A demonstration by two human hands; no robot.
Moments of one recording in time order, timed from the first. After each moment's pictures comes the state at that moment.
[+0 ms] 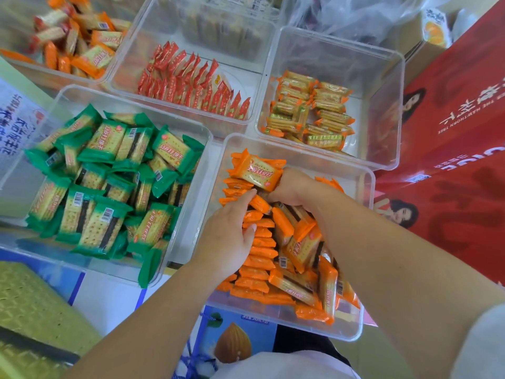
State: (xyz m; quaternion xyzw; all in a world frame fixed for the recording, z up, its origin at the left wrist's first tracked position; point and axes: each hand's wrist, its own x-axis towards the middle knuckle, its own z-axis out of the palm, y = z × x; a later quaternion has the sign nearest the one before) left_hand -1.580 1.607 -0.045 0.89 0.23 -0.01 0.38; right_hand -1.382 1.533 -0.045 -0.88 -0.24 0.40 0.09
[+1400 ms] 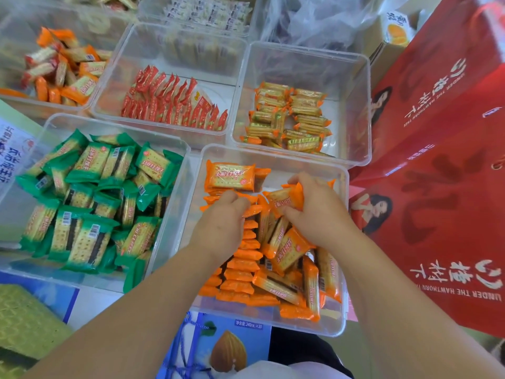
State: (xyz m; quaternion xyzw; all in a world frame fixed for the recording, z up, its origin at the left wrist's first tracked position) left_hand -1.542 1.602 -0.022 0.95 0.15 -0.03 0.28; right_hand -1.422 1.437 0.017 -0.92 -0.25 0.19 0.22
